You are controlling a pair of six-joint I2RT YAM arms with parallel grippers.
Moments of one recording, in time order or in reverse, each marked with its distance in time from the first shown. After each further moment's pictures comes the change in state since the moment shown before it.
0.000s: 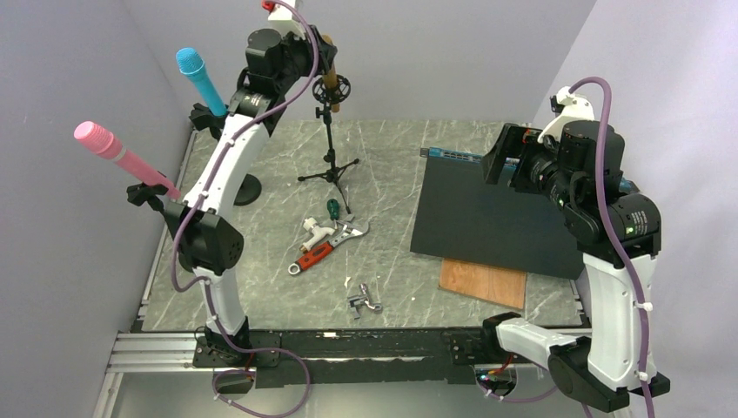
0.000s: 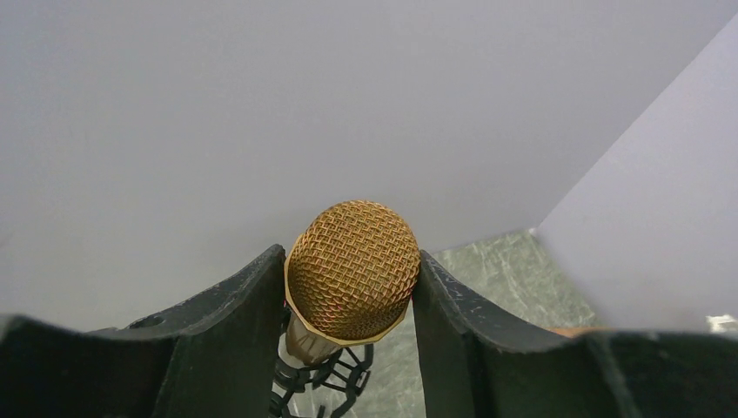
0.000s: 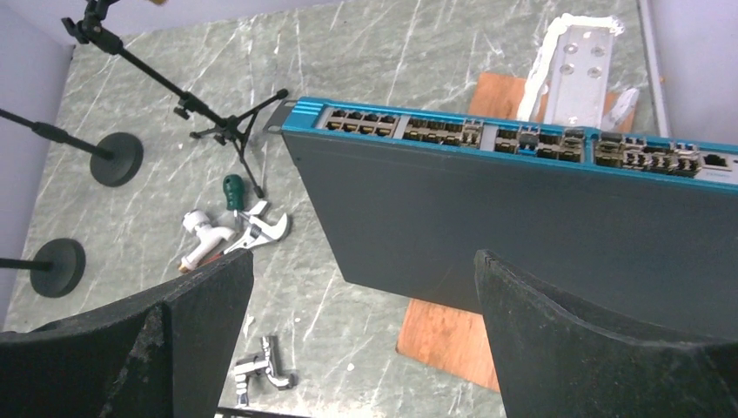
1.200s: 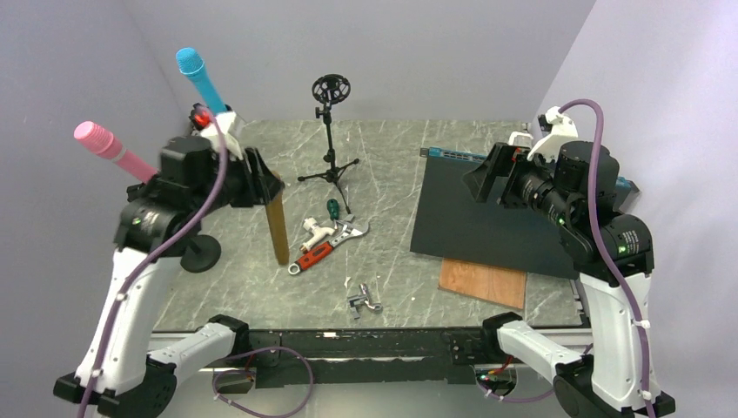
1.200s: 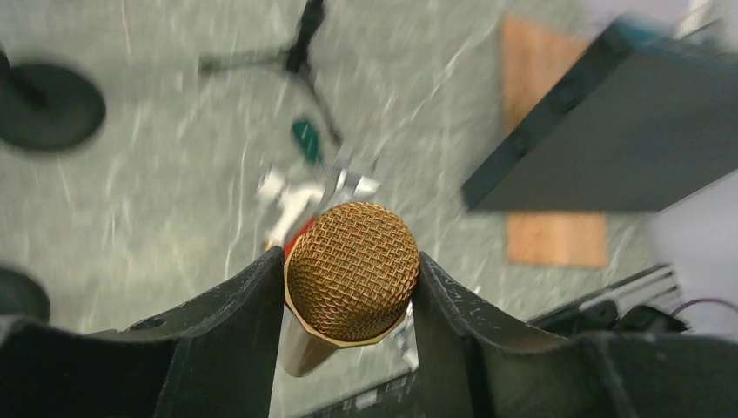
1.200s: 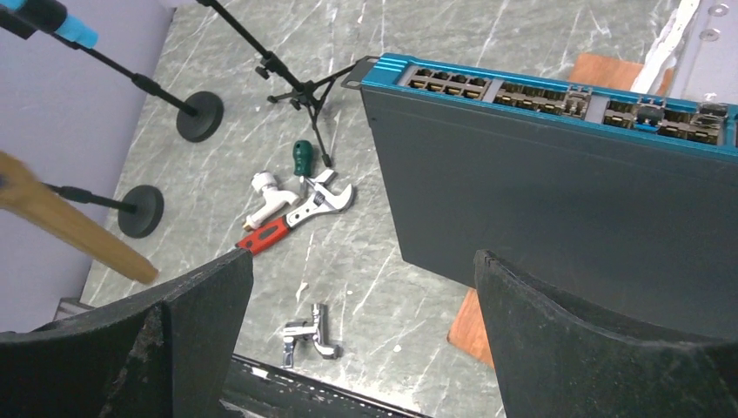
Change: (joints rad) left arm 0.000 -0.903 -0.556 -0.801 0.031 -0.095; right arm 0.006 -0.123 -0.201 0.113 -0.195 0.048
